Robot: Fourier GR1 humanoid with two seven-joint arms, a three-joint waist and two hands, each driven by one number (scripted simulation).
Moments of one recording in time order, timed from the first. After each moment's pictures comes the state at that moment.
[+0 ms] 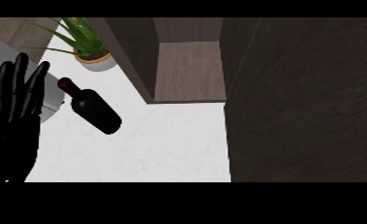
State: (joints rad) left arm 0.01 0.09 0.04 -2.10 -0.01 -0.04 -0.03; right arm 0.03 -0.08 0.02 -2.10 0.01 -0.06 -0.02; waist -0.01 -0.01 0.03
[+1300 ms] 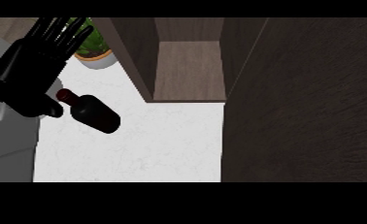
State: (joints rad) left arm -0.43 0.25 0.20 -1.61 0.72 -0.27 0.38; right arm 0.19 -0.19 0.03 -2.37 -0.31 0.18 0.26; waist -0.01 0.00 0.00
